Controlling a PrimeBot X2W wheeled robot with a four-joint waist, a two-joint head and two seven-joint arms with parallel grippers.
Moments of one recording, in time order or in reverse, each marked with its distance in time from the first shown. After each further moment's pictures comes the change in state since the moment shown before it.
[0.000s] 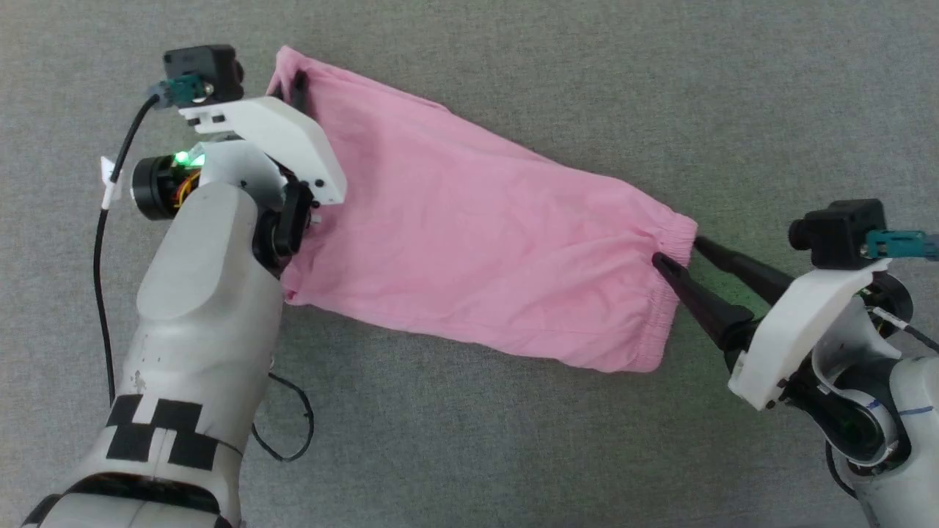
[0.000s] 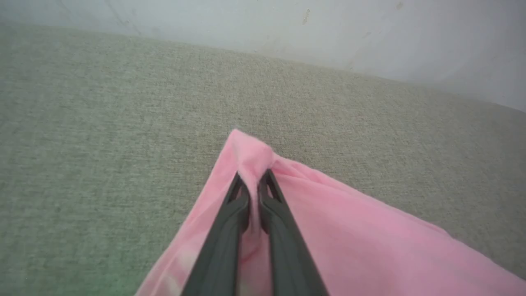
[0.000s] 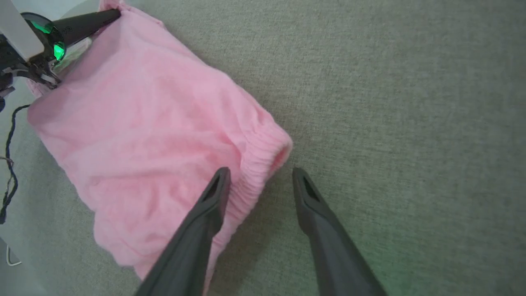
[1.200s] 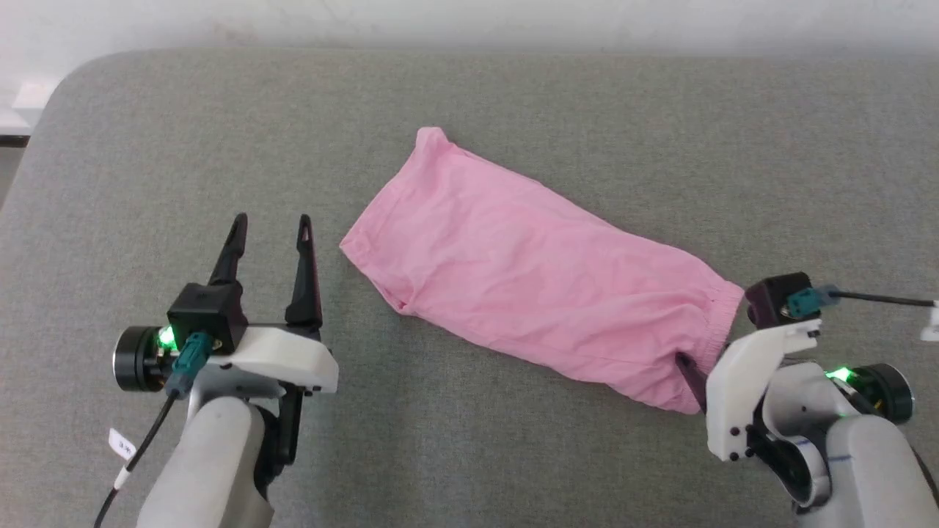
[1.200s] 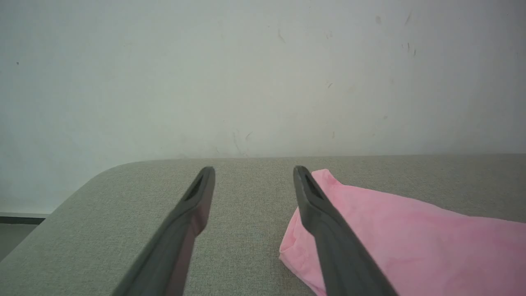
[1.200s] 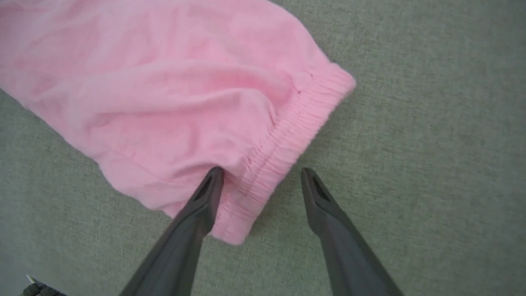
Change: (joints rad) left arm 0.592 0.121 -0.056 -0.579 0.151 0.128 -0.305; right arm 0.139 0.284 -0.229 0.074 -0.527 -0.001 0.299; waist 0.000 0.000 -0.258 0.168
